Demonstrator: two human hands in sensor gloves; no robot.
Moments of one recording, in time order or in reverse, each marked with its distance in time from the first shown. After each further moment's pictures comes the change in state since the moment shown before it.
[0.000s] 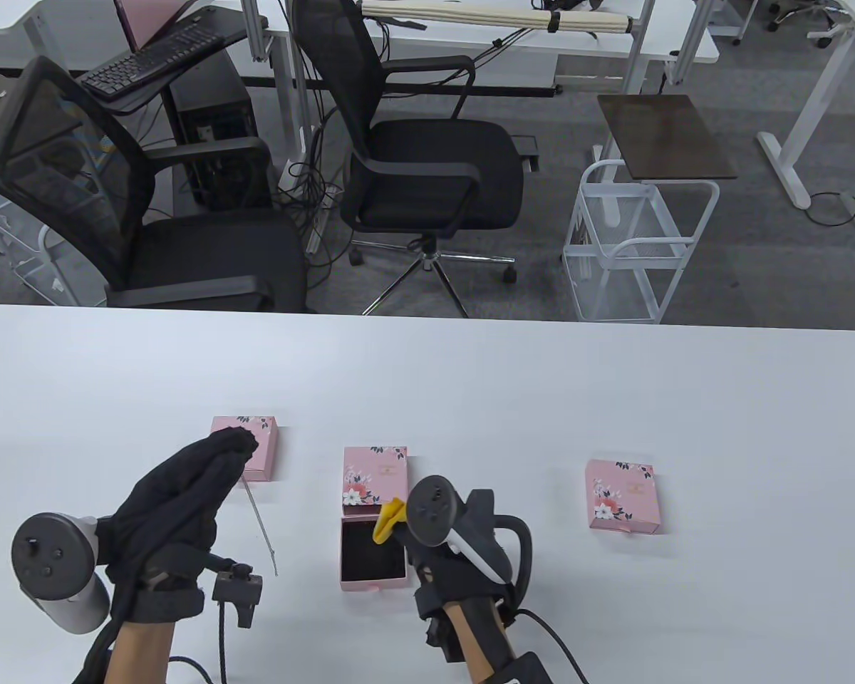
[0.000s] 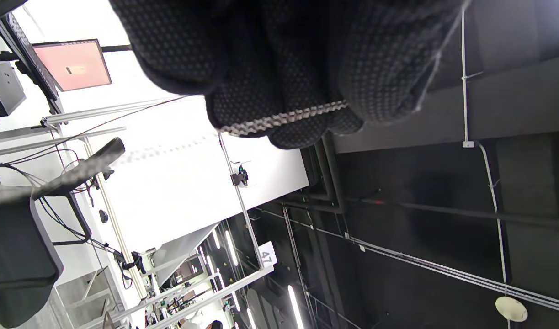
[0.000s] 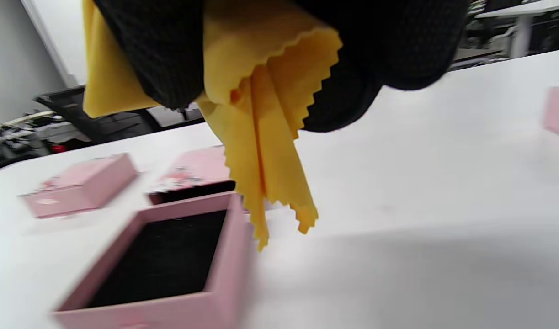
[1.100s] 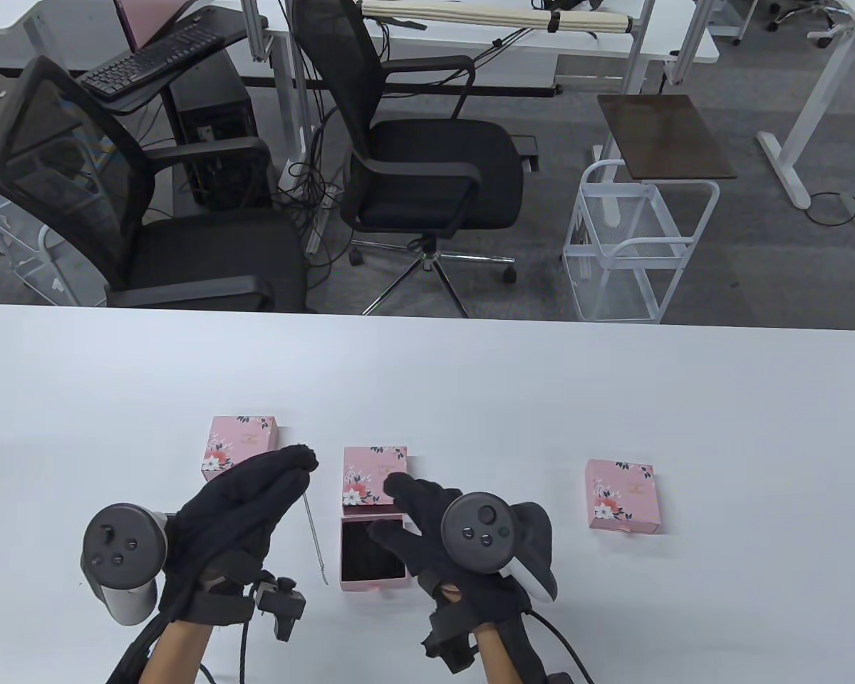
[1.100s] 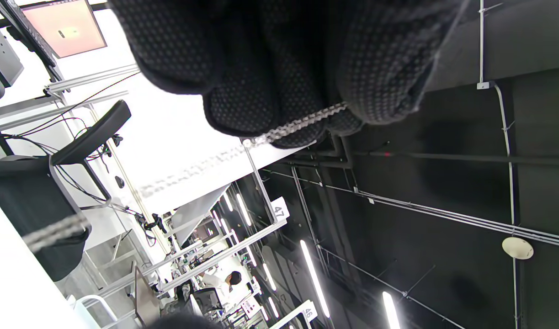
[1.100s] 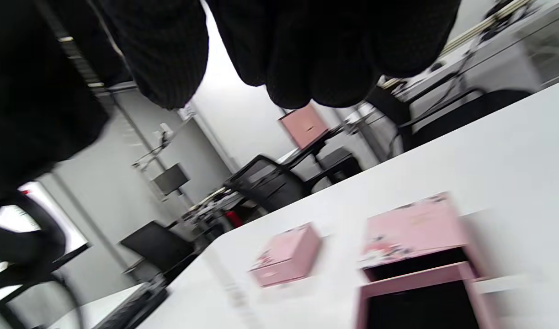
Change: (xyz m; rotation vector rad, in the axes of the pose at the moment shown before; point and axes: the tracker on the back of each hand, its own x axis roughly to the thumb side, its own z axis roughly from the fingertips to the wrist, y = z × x) left_hand -0.010 -0.044 0.004 -0.150 0.009 -0.075; right_hand 0.038 -0.052 0.040 -0.054 -0.494 -0.413
